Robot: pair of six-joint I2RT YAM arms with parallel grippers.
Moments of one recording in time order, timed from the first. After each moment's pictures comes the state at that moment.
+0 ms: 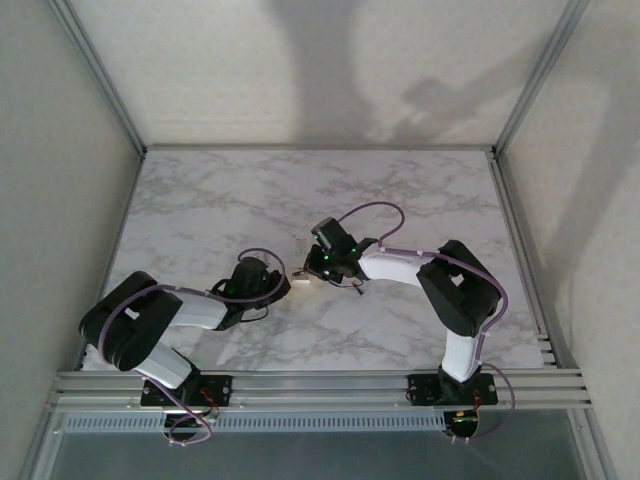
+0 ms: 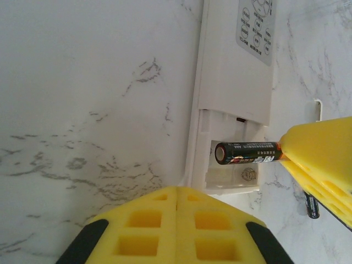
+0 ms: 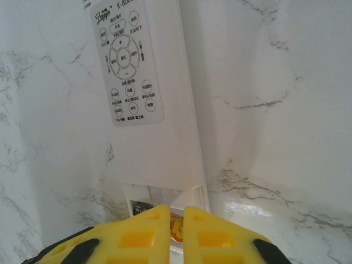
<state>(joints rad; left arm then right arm) -0.58 1.53 0.36 0.47 0.11 -0.99 0.82 1.84 1.07 -0.17 -0.15 1.07</state>
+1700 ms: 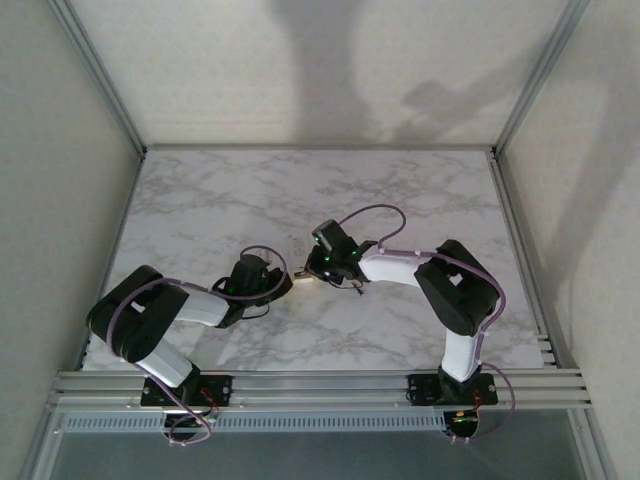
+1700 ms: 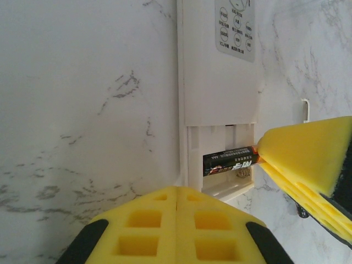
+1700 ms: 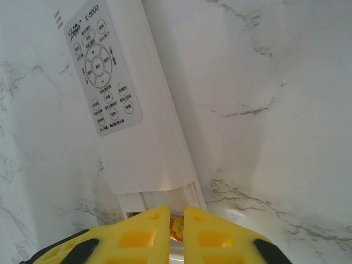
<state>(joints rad) -0.56 1.59 0.38 0.54 0.17 -0.97 0.82 1.85 1.05 -0.13 -0.14 1.09</state>
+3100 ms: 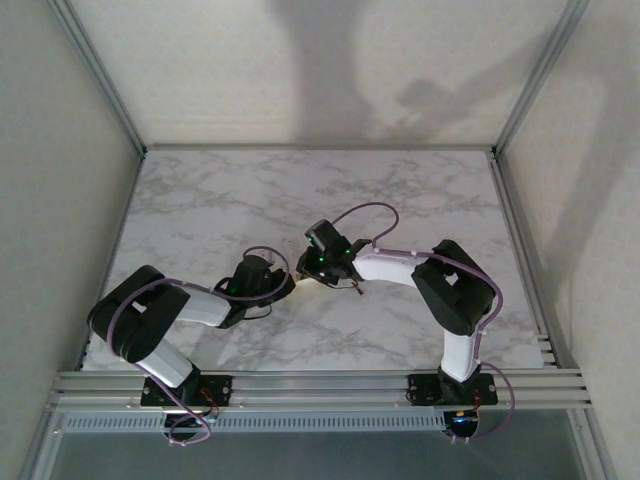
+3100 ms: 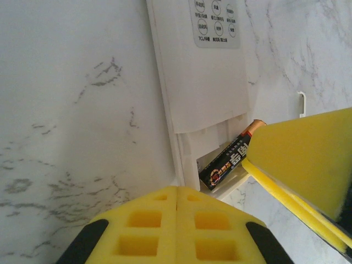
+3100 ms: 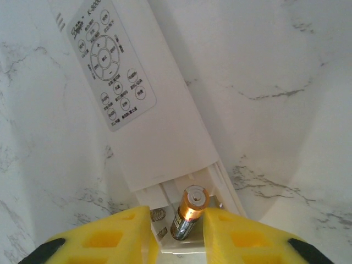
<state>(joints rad) -0.58 1.59 0.38 0.54 0.17 -0.98 0.85 1.87 1.10 -0.19 -0.12 1.08</state>
